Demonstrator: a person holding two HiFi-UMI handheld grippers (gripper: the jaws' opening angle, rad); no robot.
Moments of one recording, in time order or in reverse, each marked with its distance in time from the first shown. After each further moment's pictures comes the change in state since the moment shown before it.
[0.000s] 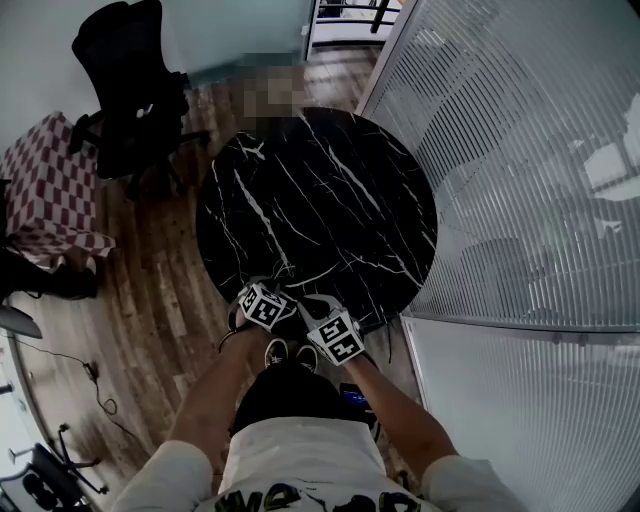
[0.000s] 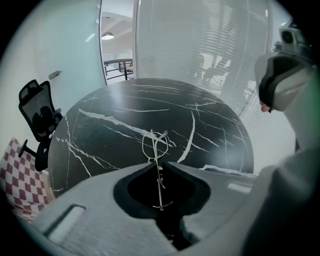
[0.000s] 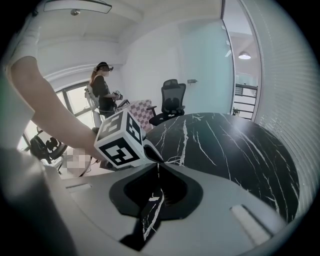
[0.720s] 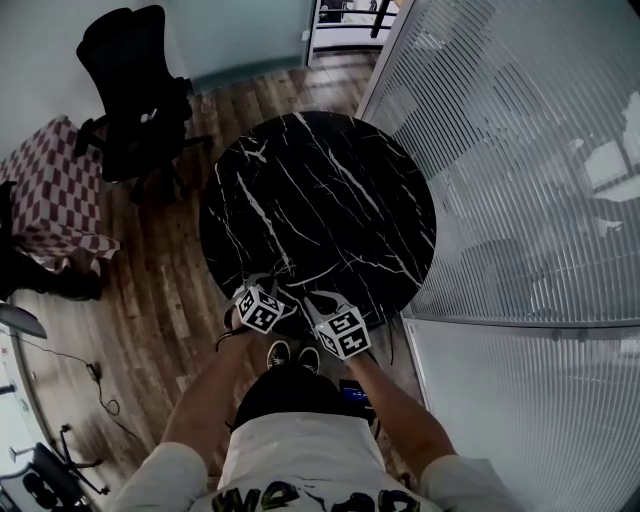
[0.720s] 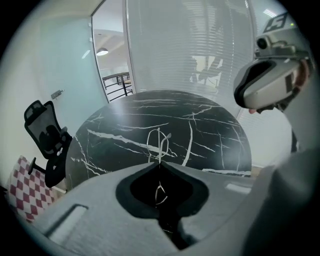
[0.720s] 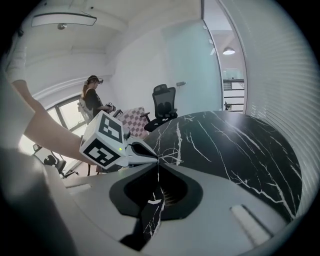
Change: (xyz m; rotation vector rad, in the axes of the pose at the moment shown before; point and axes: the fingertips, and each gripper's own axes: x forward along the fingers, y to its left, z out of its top) left arm -0.038 0.004 0.022 0.104 -0.091 0.069; right arm -0.018 -0.014 0.005 0.149 -0.056 -0.016
